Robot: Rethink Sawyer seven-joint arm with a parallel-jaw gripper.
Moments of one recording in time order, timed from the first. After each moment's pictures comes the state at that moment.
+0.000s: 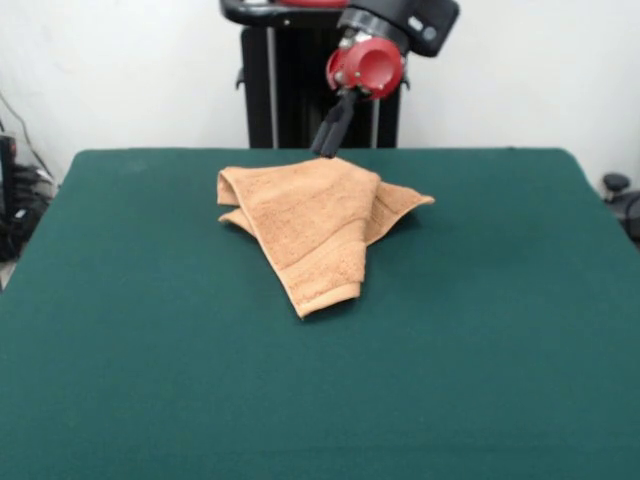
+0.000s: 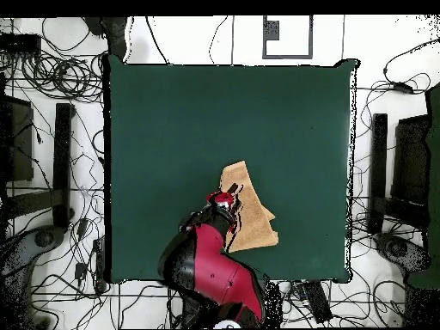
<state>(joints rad) 0.28 -0.60 -0.49 2.06 0.31 -0.32 3.00</state>
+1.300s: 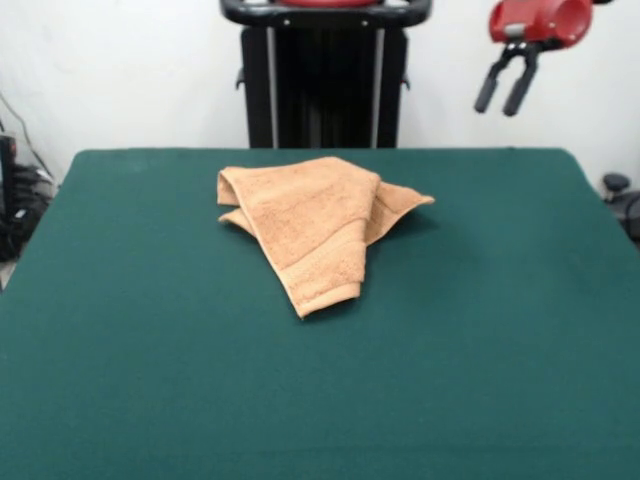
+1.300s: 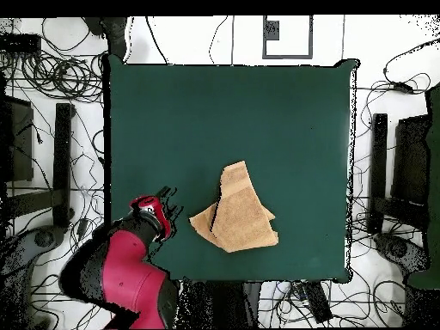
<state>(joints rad) 0.74 -0.53 -0.68 1.92 0.55 0.03 3.00</state>
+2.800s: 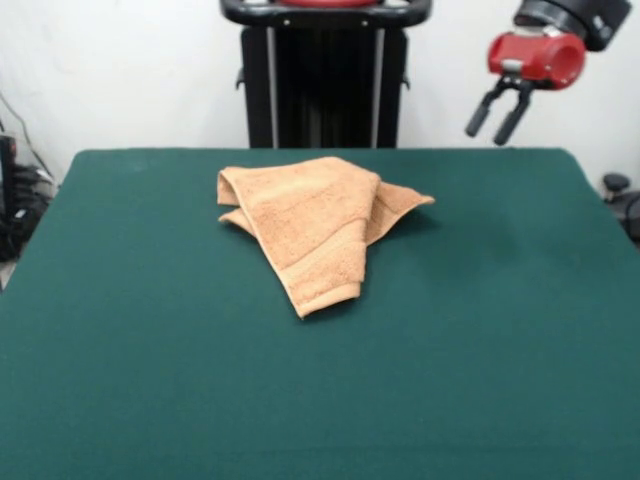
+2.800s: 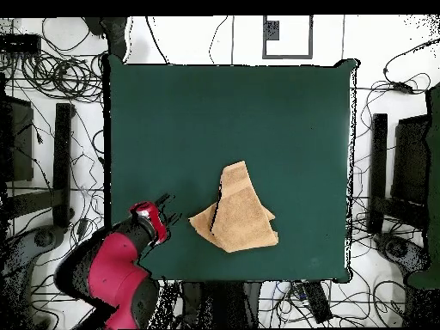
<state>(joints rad) 0.92 -0.30 -0.79 1.88 0.72 0.08 3.00</state>
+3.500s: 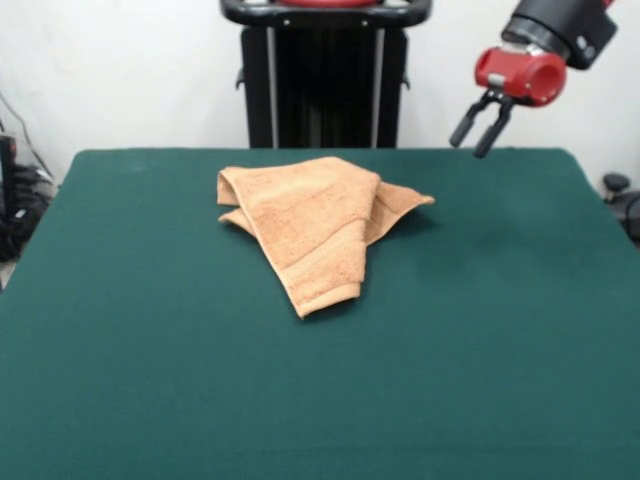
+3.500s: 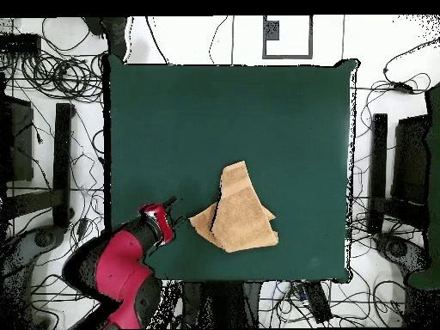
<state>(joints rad) 0.91 -0.23 -0.80 1.88 0.78 0.10 3.00</state>
